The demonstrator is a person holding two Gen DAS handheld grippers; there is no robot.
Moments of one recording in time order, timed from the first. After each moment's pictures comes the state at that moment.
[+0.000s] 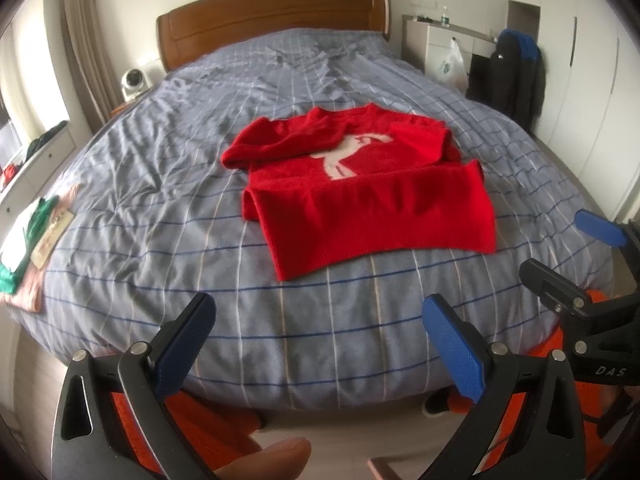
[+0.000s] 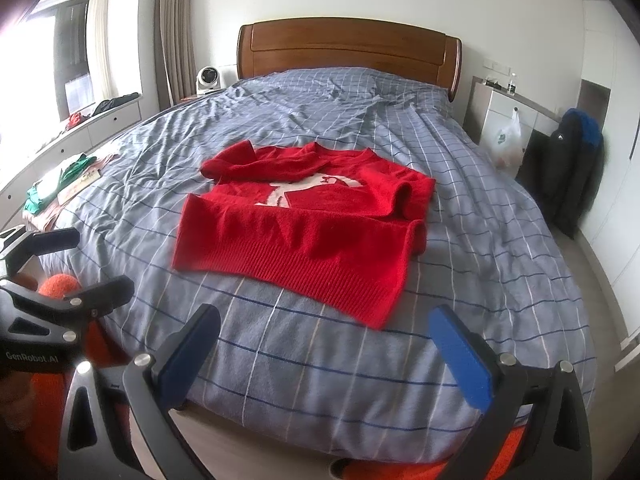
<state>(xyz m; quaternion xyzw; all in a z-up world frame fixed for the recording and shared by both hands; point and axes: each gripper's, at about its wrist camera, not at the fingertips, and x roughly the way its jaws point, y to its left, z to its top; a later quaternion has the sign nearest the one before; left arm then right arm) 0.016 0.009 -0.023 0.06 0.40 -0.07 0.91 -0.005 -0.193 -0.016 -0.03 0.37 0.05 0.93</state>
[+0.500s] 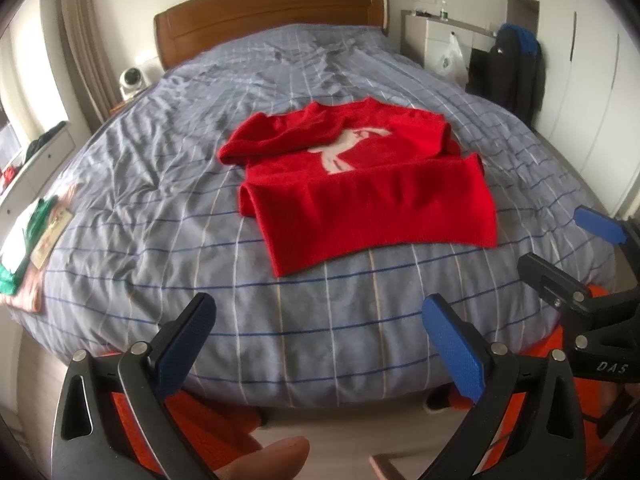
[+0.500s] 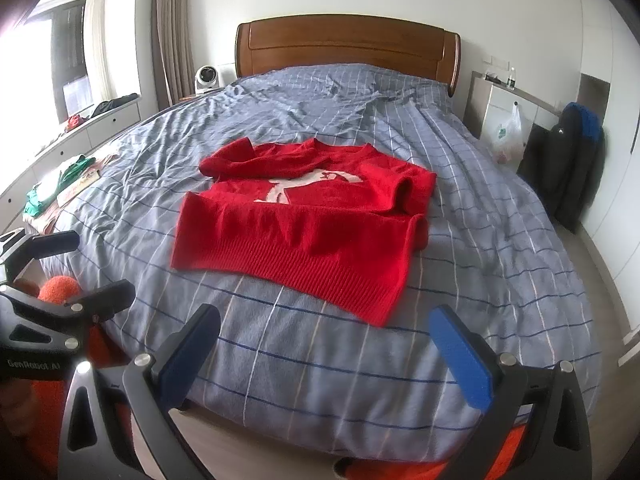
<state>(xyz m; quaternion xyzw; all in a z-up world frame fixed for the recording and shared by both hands) 0.017 0.010 -0.028 0.06 0.41 -0.07 0.91 -0.002 -0.196 -0.020 -0.02 0.38 0.05 0.92</state>
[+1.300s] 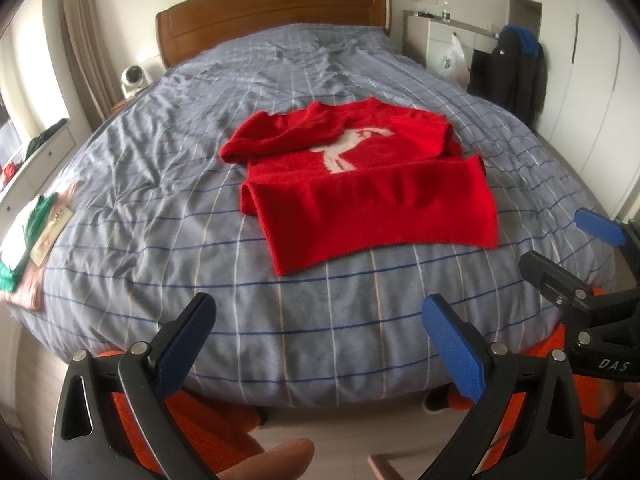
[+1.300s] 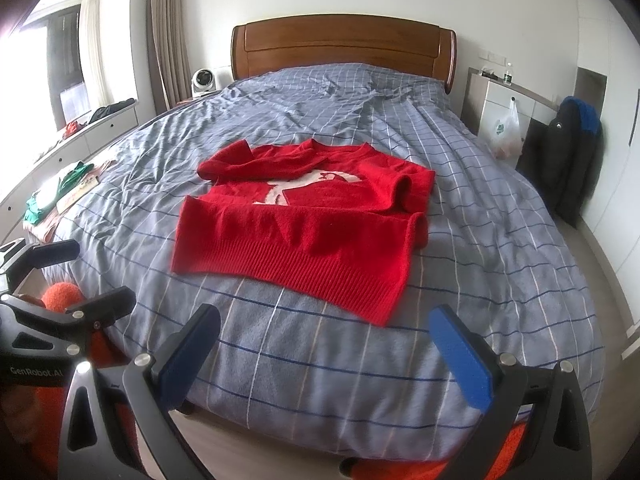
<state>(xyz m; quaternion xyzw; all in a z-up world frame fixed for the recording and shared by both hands) 0.017 0.006 -0.026 0.06 0.41 -0.06 0.91 -0.002 -0.195 -0.022 -0.01 0.38 0.05 0.93</state>
